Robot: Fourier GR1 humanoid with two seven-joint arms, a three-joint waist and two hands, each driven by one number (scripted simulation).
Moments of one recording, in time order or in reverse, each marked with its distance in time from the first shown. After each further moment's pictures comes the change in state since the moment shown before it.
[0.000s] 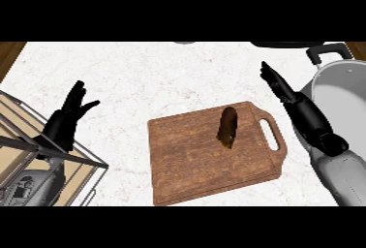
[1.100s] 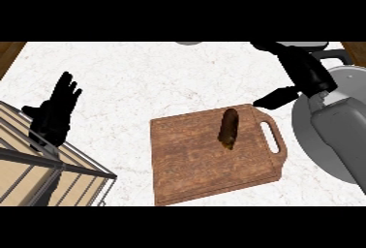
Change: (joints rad) left arm -0.066 0.000 0.056 -0.004 0.113 0.095 0.157; right arm -0.357 -0.097 0.087 0.195 0.410 0.010 0.443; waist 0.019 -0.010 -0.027
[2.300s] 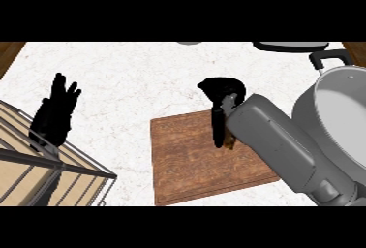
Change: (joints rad) left arm 0.003 0.001 -0.004 -0.010 0.004 0.001 0.016; right arm -0.225 0.325 0.217 0.193 -0.061 0.547 0.638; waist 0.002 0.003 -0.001
